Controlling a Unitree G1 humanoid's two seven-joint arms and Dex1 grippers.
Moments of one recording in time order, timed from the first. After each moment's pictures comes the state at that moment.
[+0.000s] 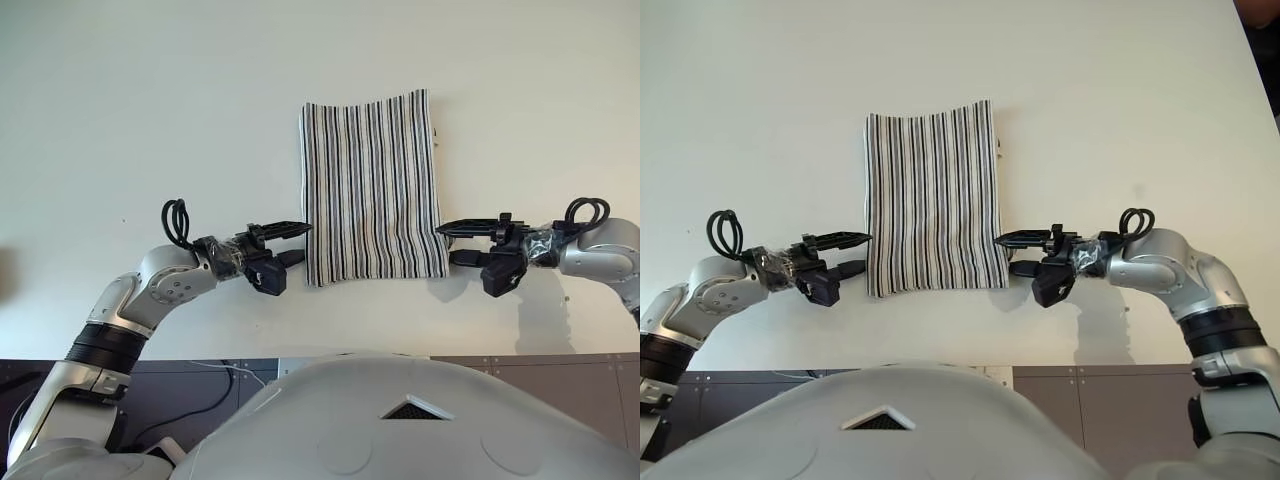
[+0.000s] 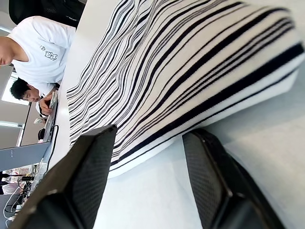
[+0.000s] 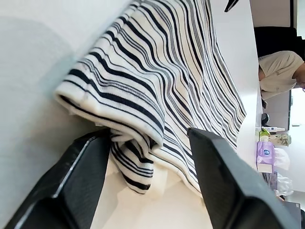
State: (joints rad) left arm 0.11 0.82 -0.34 0.11 0.45 -0.82 -0.48; right arm -0.08 -0.91 0.35 0.25 -0.44 -1.09 0.63
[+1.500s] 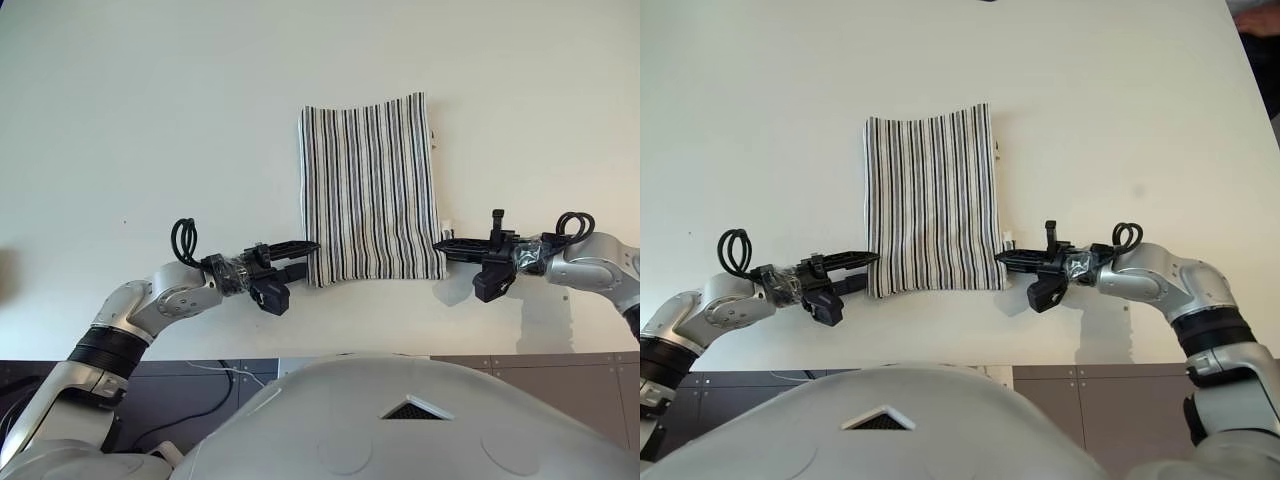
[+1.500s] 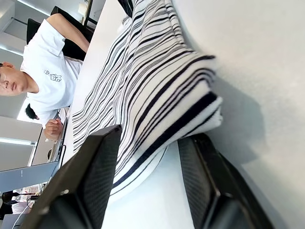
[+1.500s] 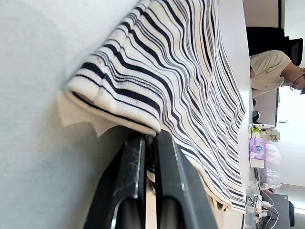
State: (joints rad) left arm 0.13 0.86 -0.44 0.15 0.53 -0.94 -0.28; right arm -0.10 -0.90 0.43 0.35 -0.63 -1.11 0.36
